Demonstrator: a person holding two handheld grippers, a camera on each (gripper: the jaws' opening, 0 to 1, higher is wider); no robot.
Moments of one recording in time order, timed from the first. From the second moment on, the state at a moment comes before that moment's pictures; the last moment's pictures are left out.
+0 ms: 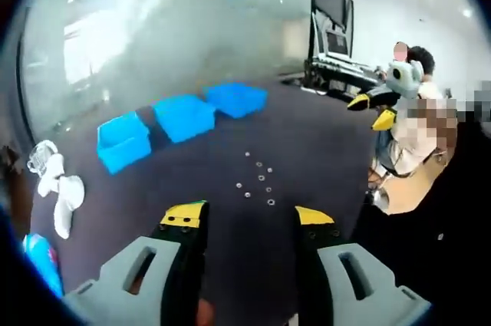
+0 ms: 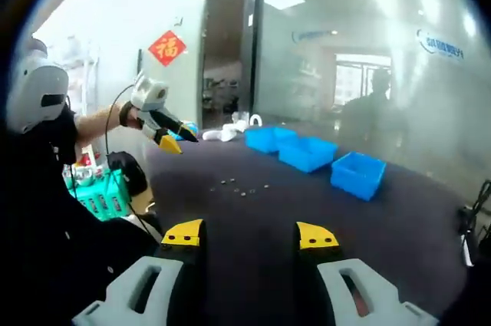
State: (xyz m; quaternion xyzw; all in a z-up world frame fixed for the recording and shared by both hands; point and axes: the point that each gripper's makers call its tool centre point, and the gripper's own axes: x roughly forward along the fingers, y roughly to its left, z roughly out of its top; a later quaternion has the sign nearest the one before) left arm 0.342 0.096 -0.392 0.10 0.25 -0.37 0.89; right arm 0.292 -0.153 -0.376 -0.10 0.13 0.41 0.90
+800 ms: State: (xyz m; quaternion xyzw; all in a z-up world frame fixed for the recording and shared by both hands) left arm 0.375 0.055 -0.448 0.16 0.34 -0.39 0.84; right arm 0.284 -0.163 -0.377 -0.11 0.13 0.41 0.90
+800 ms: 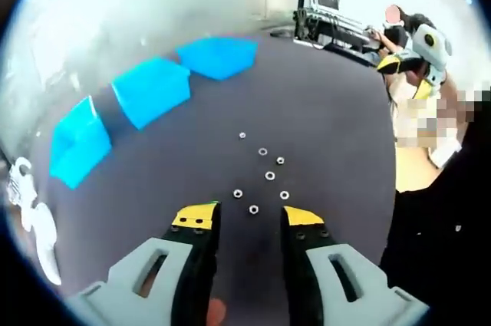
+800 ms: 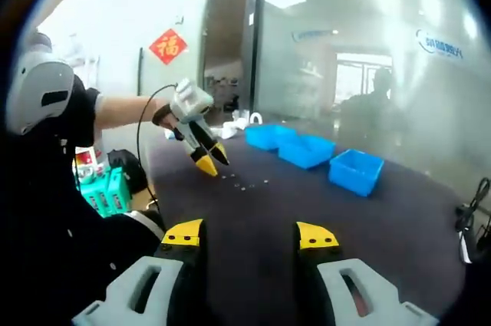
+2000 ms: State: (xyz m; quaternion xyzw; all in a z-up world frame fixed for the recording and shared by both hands) left arm 0.377 0.047 -0.464 0.11 0.34 -0.39 0.85; right arm 0.280 -0.153 -0.361 -0.11 0.11 0.40 0.90
